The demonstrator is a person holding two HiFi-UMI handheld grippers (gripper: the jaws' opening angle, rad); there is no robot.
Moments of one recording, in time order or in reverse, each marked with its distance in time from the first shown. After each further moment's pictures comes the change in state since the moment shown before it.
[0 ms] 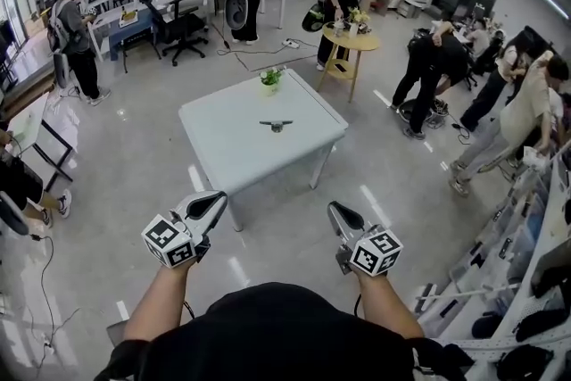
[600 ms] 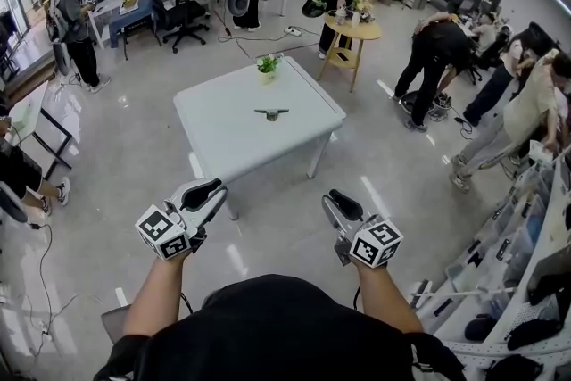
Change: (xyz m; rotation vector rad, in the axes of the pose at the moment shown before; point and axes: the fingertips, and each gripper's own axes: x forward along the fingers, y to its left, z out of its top) left arm 0.034 -0.014 -0.004 0.007 -0.013 -0.017; right arm -0.005 -0.032 0.003 -0.004 0.017 0.062
